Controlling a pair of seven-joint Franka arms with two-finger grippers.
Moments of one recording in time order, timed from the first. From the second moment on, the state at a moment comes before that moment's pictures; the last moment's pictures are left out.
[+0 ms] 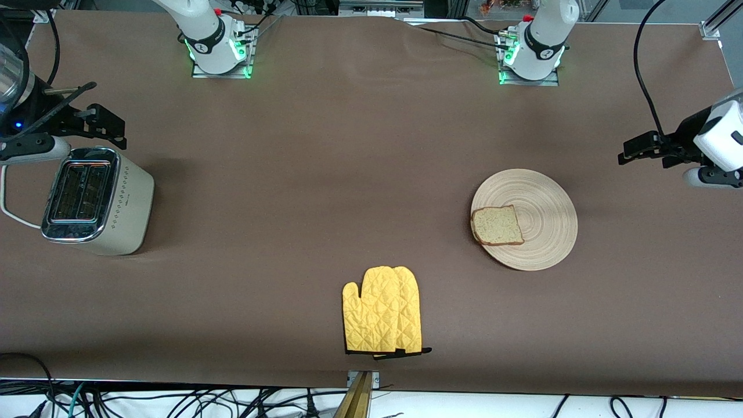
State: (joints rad) left arm 0.09 0.08 -0.01 -1.65 -0.13 1.59 0.09; right arm 0.20 0.11 -0.09 -1.42 -0.02 1.51 -0.05
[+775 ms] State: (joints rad) left arm 0.39 0.42 -0.01 -1.65 -0.51 1.50 0.71; right arm 0.20 0.11 -0.09 -1.42 -0.02 1.51 -0.05
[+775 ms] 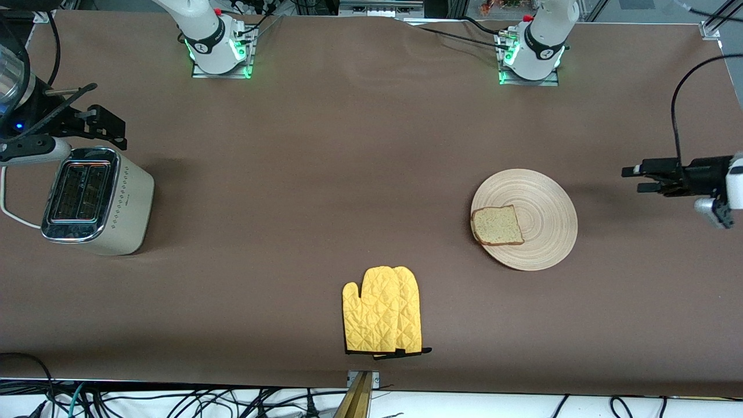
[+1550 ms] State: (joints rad) left arm 0.44 0.73 -0.01 -1.65 -0.63 1.73 0.86; right arm 0.17 0.12 -0.11 -1.42 0.04 1.51 -0.05
